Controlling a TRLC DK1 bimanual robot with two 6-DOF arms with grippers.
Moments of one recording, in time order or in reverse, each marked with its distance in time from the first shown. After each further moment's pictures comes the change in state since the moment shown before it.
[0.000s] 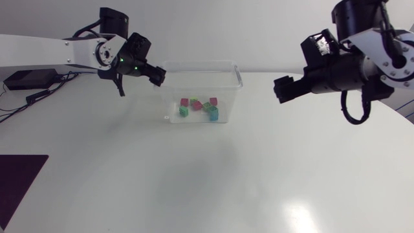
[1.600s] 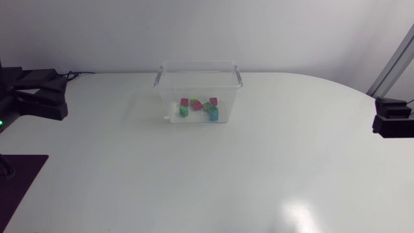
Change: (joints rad) left arm 0.070 -1.248 -0.864 0.080 -0.251 -0.044; right arm -0.171 -0.808 -0.403 -0.018 0.254 0.026
